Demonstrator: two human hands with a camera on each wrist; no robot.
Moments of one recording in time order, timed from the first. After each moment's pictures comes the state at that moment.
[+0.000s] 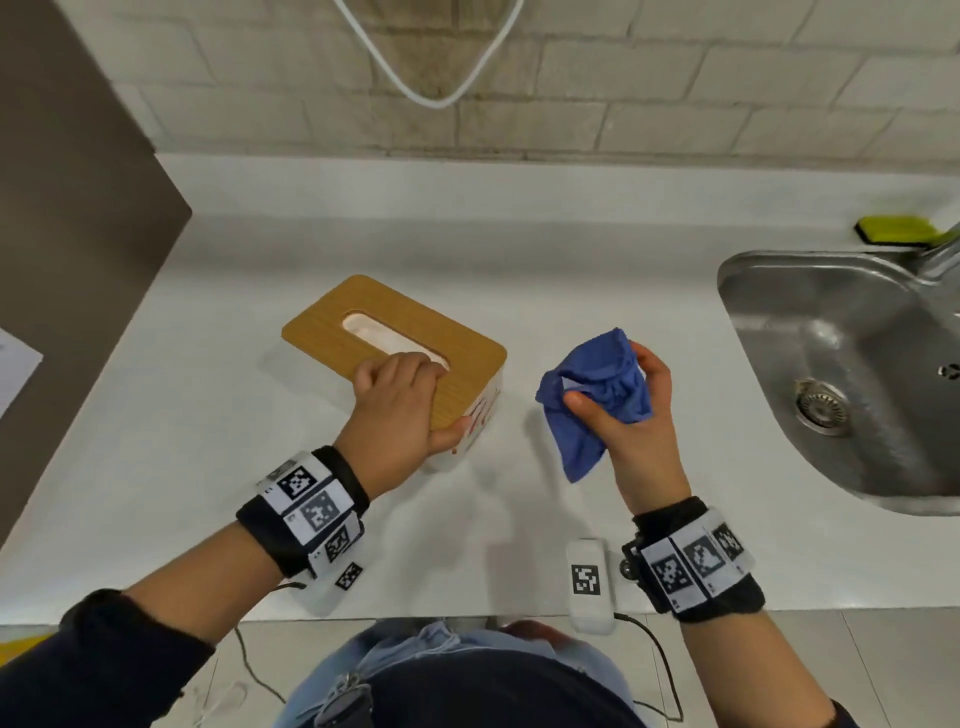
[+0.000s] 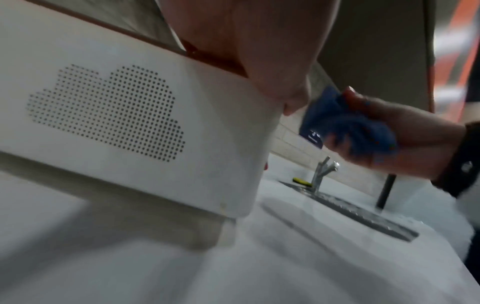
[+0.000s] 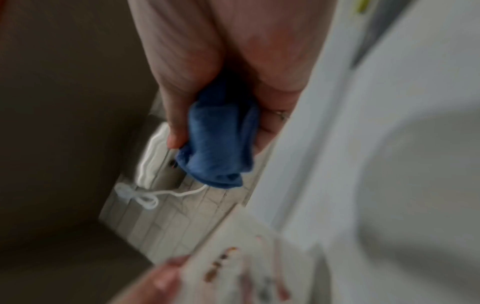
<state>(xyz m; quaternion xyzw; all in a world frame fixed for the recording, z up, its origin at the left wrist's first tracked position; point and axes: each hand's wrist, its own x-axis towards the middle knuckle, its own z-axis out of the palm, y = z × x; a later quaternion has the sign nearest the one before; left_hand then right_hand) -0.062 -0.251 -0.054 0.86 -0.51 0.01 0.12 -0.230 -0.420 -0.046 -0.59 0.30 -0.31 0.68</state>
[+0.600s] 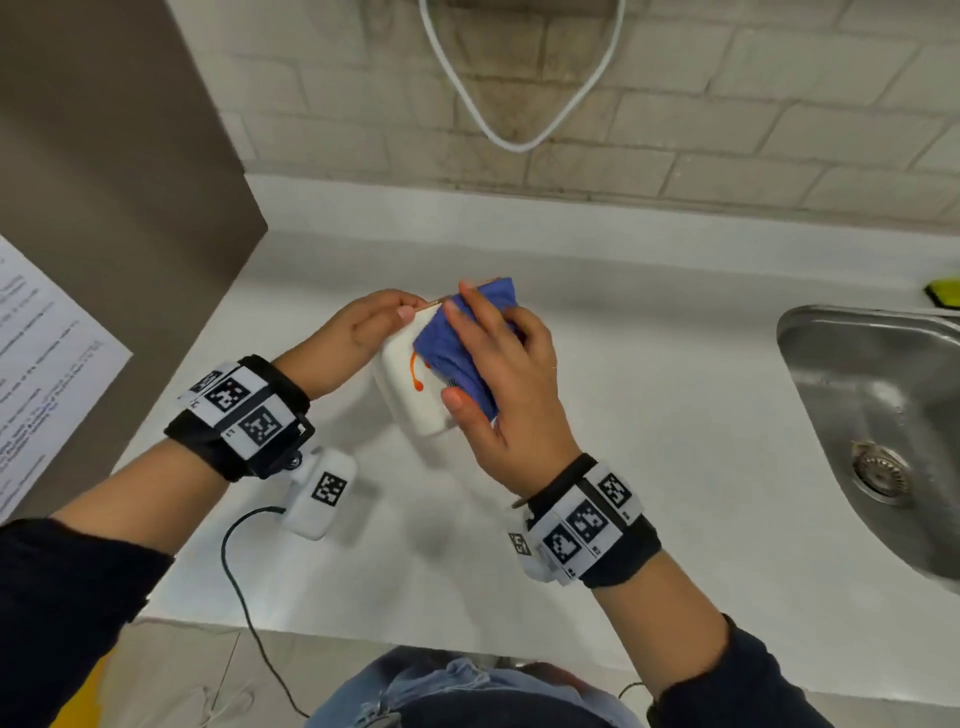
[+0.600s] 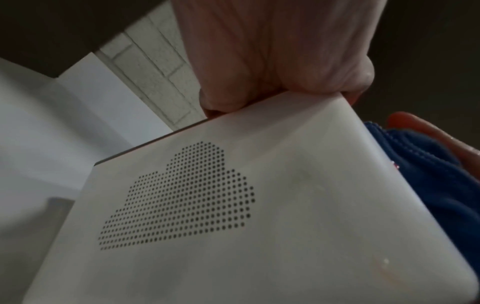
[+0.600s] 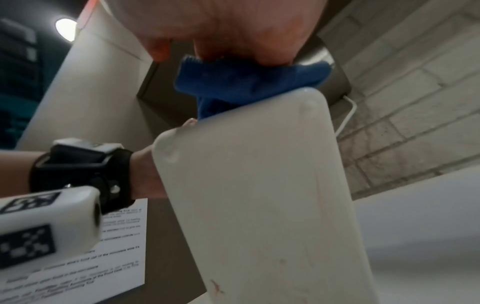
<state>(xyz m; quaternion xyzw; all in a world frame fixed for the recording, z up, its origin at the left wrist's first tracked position) 0.042 -0.217 0.016 0.71 -0.39 -0.26 0.53 -0.119 -0.331 0.010 -0.90 0.03 -0.30 0.31</state>
